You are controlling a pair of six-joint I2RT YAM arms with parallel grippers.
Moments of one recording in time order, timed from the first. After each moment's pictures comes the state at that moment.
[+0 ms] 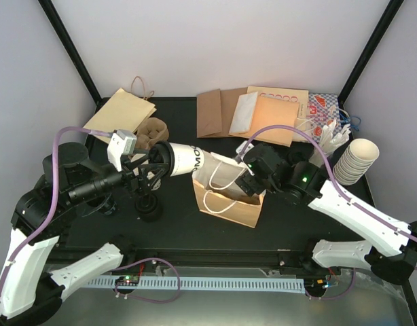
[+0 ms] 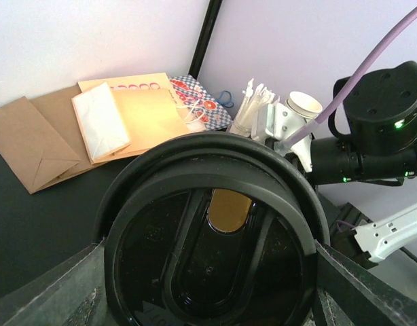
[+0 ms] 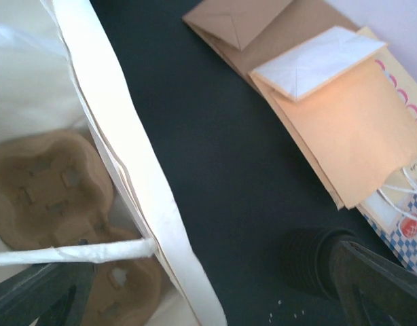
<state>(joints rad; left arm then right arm) -0.60 0.80 1.48 -0.99 0.30 -0.26 0.96 1.16 1.26 -1.02 0.44 -0.02</state>
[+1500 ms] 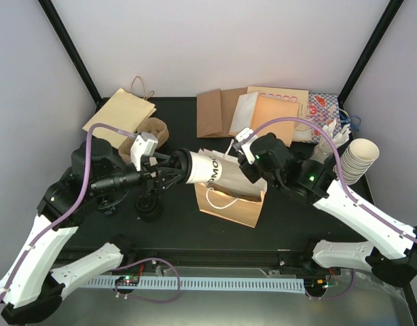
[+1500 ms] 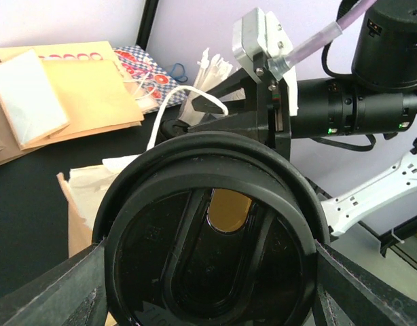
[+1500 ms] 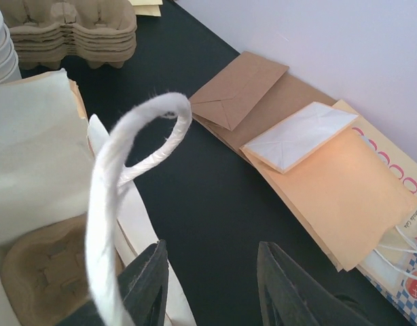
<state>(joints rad) -0.61 0.81 1.31 -0.84 0.47 -0.30 0.95 1.14 1.30 -0.81 0.40 -0.07</state>
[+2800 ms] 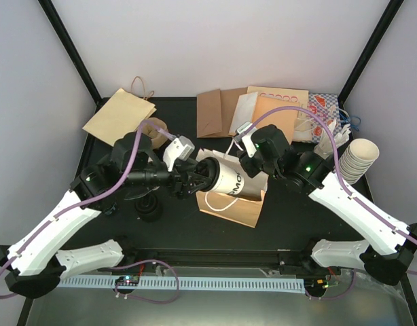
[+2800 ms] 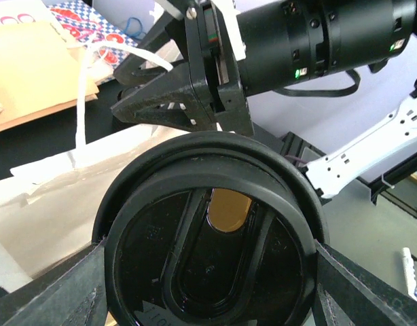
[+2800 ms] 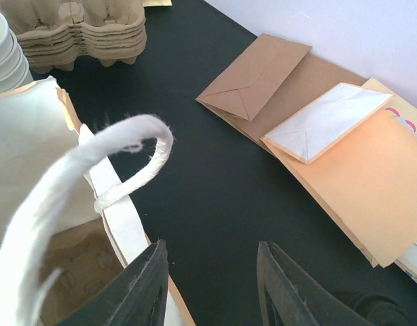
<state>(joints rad) -0.81 0.97 1.30 -0.75 0.43 -0.23 0.85 1.19 1.33 -0.82 0.26 -0.02</state>
